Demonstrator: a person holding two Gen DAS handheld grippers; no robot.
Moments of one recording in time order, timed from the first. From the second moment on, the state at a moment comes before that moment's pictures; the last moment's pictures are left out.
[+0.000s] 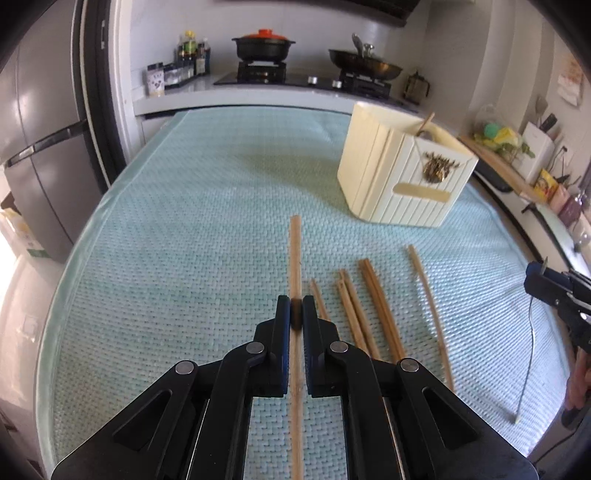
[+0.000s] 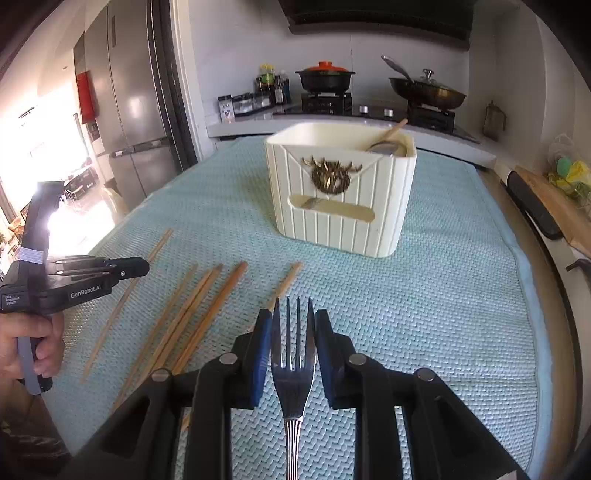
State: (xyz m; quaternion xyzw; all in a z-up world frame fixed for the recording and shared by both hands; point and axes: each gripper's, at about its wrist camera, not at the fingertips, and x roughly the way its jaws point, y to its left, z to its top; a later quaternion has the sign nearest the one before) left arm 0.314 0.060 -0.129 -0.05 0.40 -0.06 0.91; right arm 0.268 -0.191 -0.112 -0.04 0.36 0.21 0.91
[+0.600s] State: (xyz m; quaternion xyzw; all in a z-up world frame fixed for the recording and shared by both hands) left arm 0.254 0.081 -0.039 -0.10 0.30 -0.09 0.95; right arm 0.198 -0.223 -0.042 -0.01 0.27 0.21 0.94
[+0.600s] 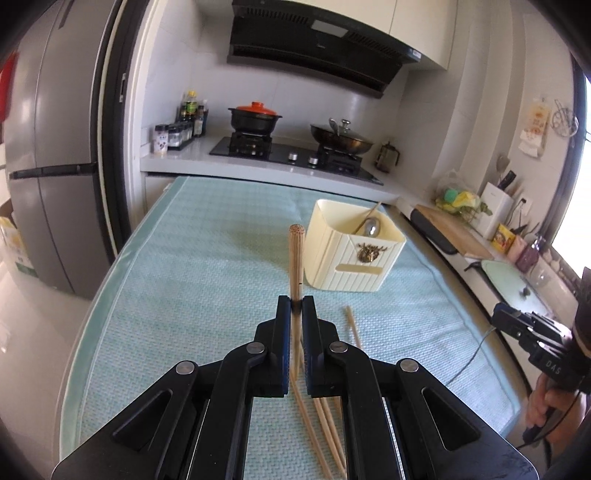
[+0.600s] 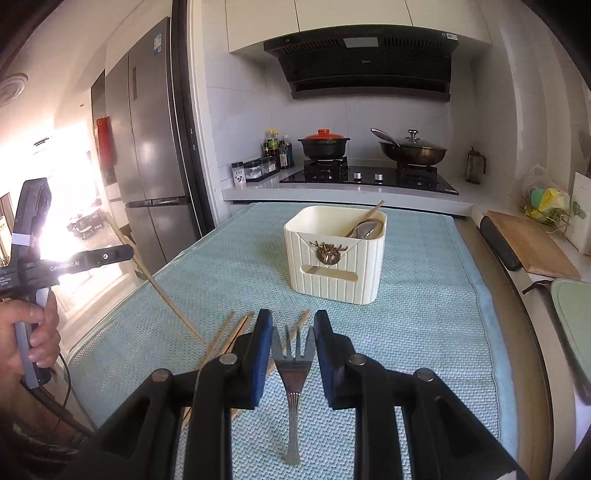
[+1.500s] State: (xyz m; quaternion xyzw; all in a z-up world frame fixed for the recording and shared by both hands) left arm 0.282 0.060 0.002 -0.11 0.26 -0.15 0.95; right arm 0.225 -0.215 0.011 -0.02 0.22 0.22 0.95
